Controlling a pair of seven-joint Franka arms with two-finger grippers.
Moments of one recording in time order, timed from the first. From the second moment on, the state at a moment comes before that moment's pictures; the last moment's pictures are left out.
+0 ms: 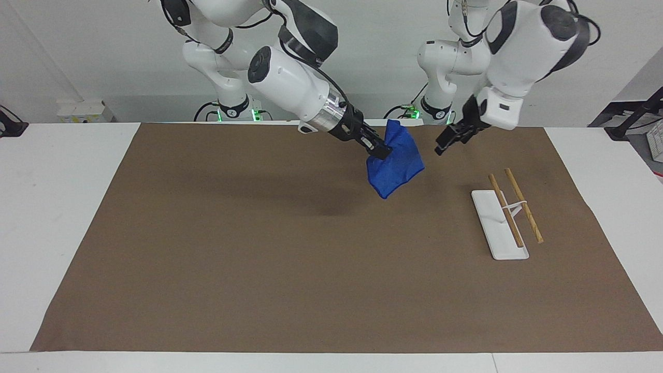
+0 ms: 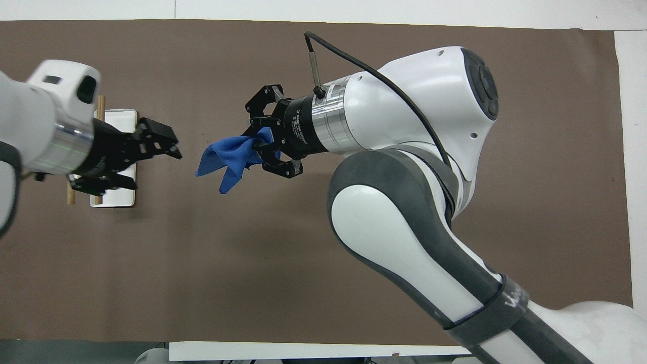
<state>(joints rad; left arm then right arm) -0.35 -0.11 -0.03 -1.86 -0.22 1.74 -0.85 -0.05 0.30 0.71 -1.60 0.63 2.26 1.51</state>
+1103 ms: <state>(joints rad) -0.49 -0.13 -0.03 -2.03 -0.26 2.08 -2.01 -0.06 0.30 0.71 -1.60 0.62 2.19 1.48</state>
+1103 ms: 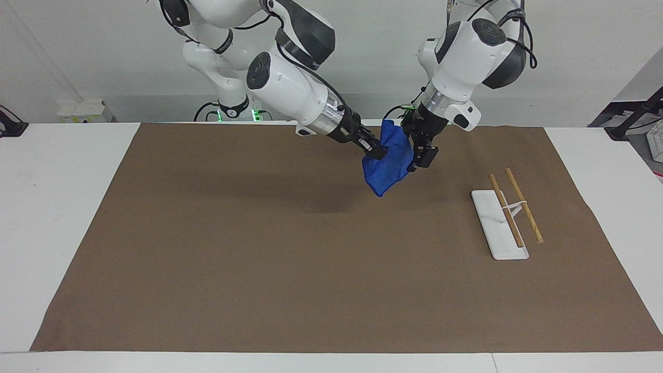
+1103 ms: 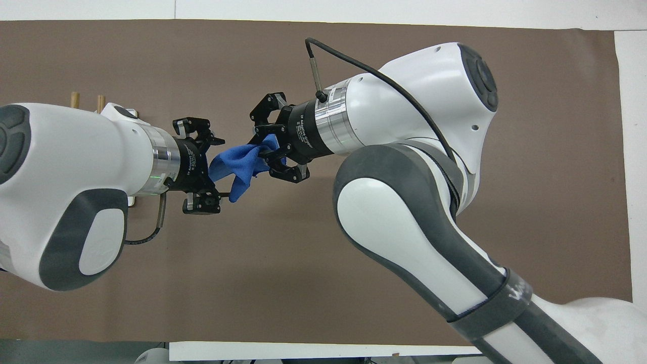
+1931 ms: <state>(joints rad) -0.47 -0.13 -0.01 -2.08 -0.33 2.26 -2.08 -0.06 0.30 0.71 -1.60 0.62 2.19 1.48</state>
